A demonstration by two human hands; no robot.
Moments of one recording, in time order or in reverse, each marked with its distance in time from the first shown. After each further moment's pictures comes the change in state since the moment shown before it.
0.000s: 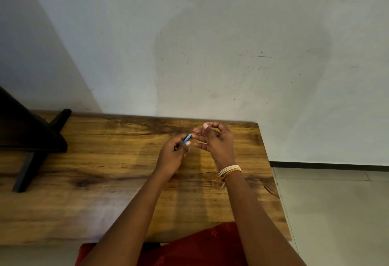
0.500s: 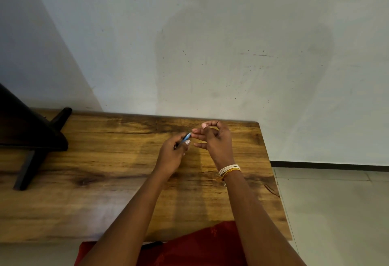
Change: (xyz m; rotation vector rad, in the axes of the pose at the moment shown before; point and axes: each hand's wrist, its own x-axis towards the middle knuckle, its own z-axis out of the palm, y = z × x) left_hand 0.001 -0.001 -0.002 0.018 -0.005 0.031; right_hand 0.001 0.004 0.001 -0.111 -0.018 -0.039
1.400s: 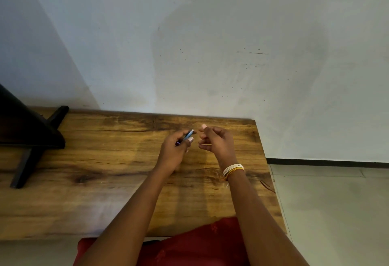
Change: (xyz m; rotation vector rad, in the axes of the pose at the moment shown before) left_hand -0.002 0.010 0.002 0.007 0.013 -0.017; right_hand -0.005 0.000 -0.008 -0.115 0.054 0.126
